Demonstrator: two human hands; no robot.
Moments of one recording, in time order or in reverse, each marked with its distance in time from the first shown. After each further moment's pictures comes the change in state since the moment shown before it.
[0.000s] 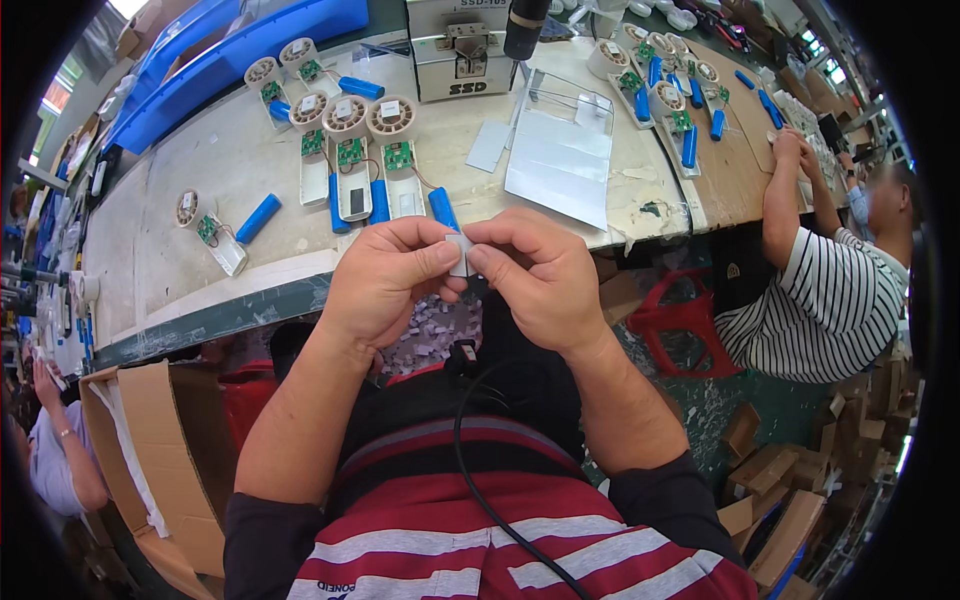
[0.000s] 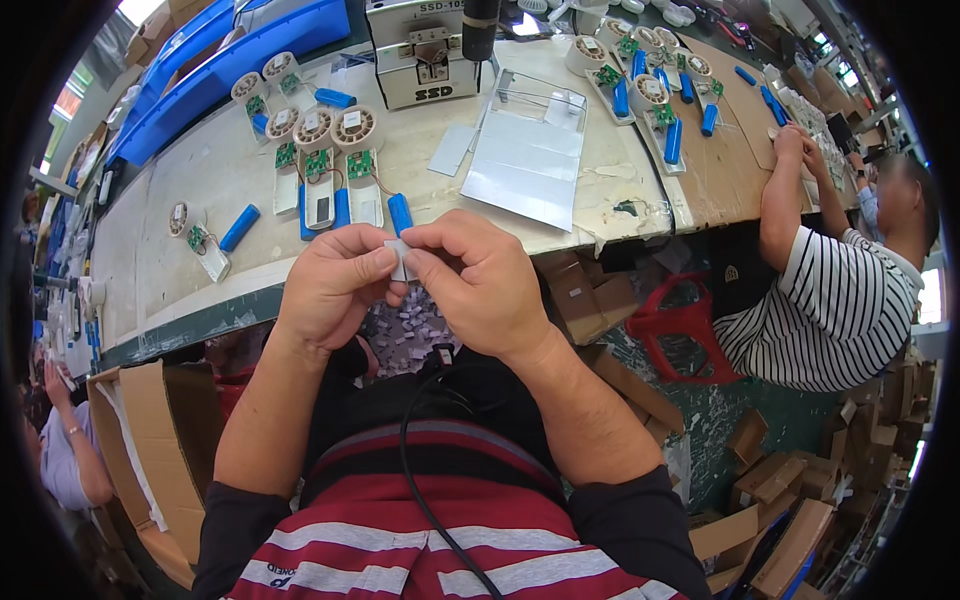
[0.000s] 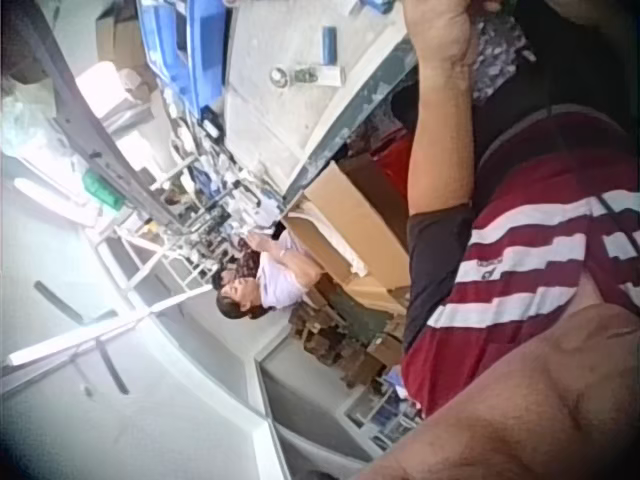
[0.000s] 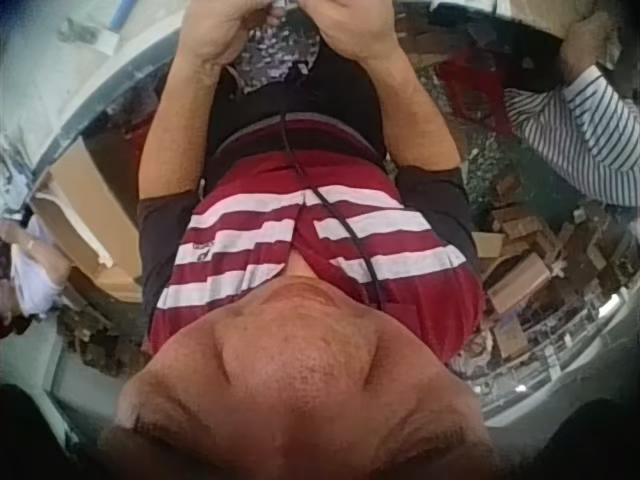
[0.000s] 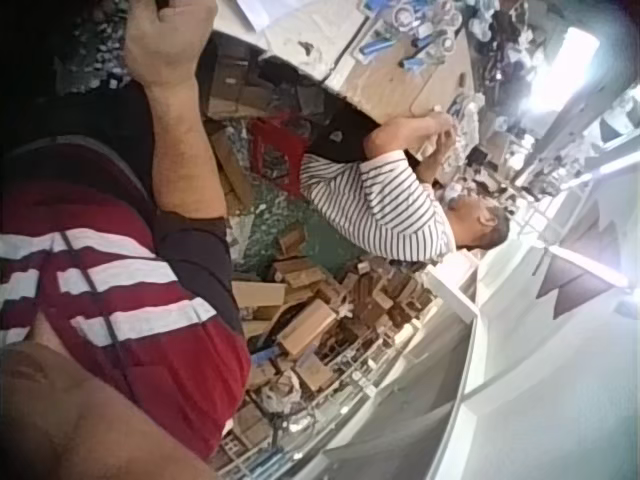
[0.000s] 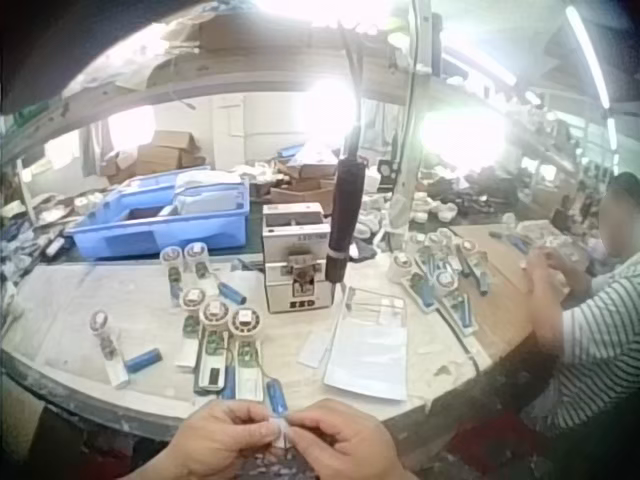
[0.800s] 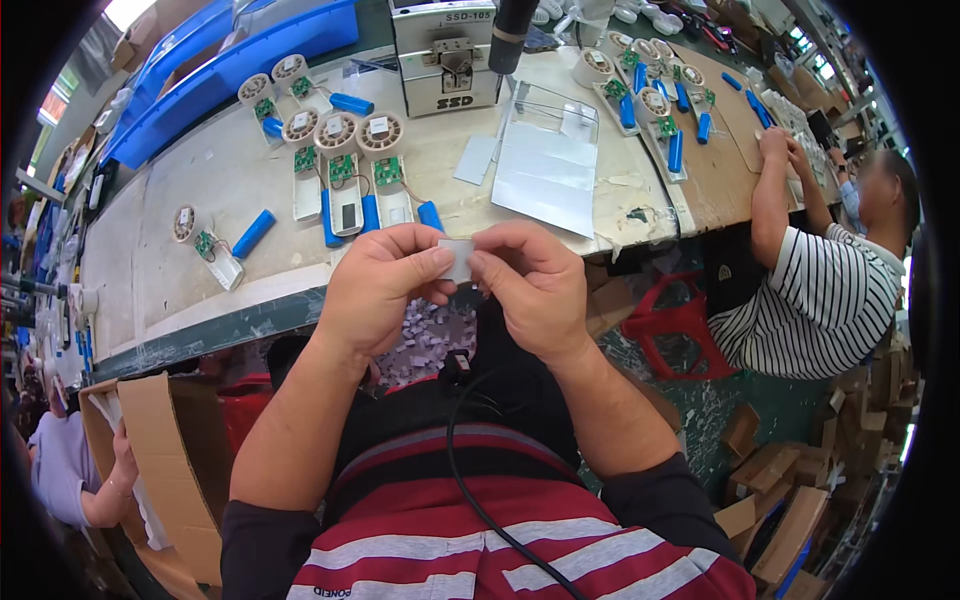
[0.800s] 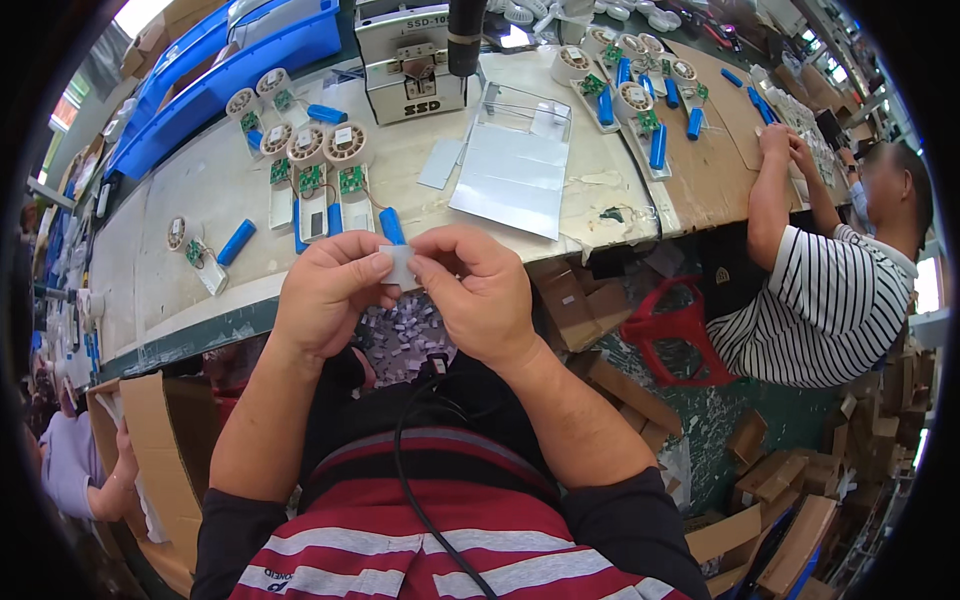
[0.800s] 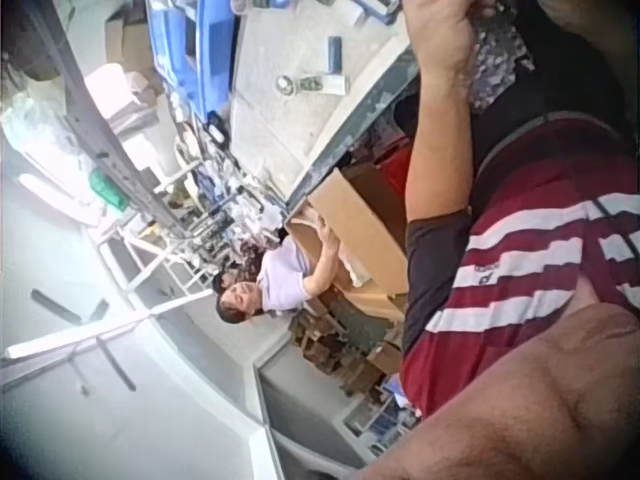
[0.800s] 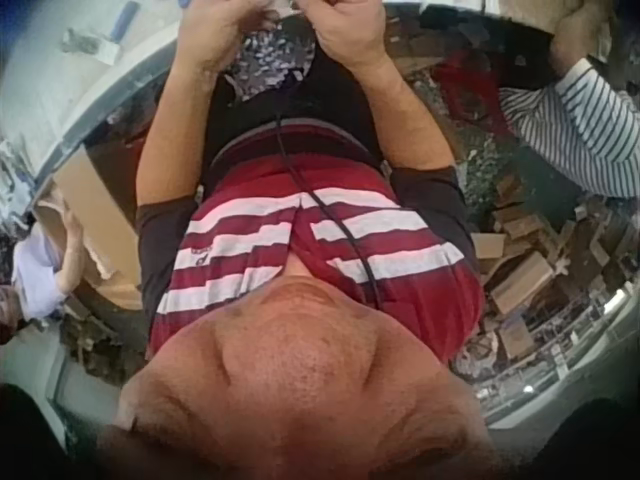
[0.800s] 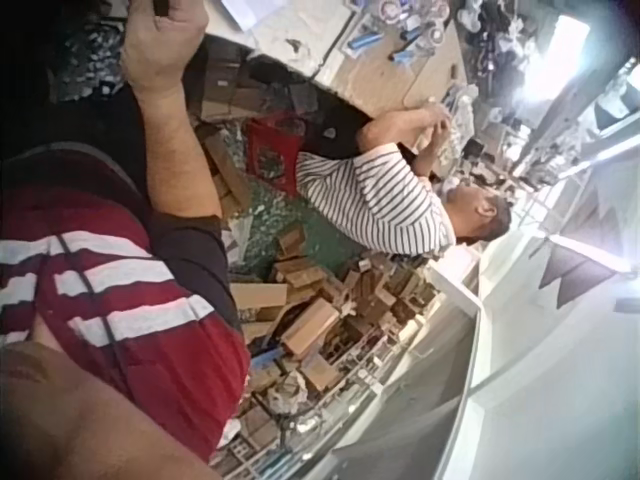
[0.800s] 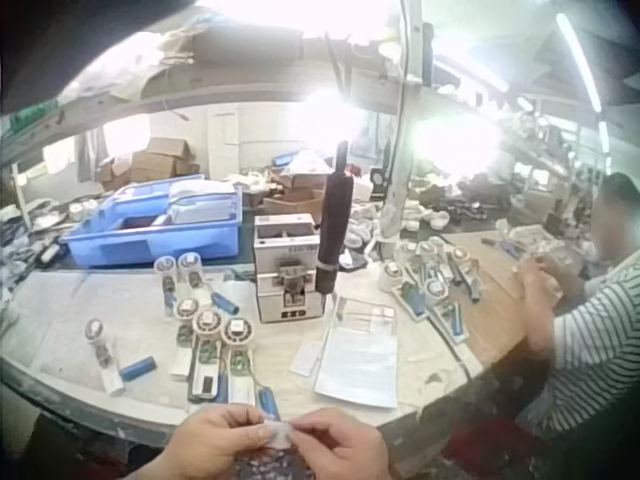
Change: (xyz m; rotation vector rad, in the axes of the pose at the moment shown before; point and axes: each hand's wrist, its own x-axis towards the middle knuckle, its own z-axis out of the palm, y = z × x) left_hand 0.004 0.007 0.013 0.135 0.058 0.003; right_hand -0.011 0.009 0.006 0.369 0.145 0.088
